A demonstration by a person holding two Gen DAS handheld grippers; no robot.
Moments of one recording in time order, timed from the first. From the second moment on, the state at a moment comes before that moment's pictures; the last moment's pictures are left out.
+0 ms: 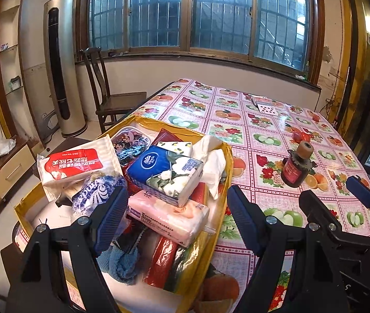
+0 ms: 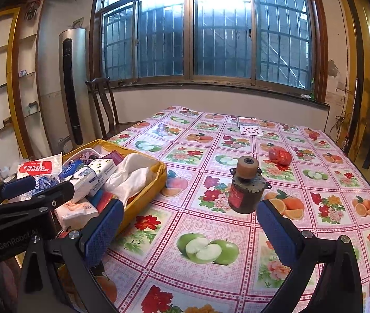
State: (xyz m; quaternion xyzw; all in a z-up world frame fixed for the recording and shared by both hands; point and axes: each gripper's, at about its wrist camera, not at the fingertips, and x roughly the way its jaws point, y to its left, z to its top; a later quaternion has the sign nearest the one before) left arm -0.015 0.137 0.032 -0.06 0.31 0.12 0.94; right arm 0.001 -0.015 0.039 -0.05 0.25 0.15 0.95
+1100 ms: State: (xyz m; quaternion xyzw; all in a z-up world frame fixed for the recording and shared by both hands) left arm -0.036 0.213 0.022 -0.10 0.29 0.26 0.92; right arm 0.012 0.071 0.042 -0.04 0.26 0.18 0.95
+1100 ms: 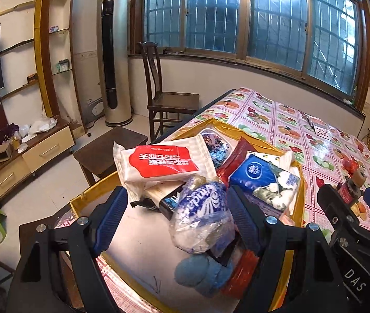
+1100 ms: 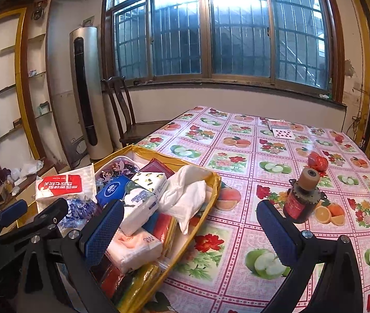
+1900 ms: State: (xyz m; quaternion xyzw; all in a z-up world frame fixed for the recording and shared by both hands) left arm -0.029 0.222 0.016 -0.10 0.31 0.24 0.91; right arm 0.013 0.081 0.037 -0.06 0.25 0.19 0.95
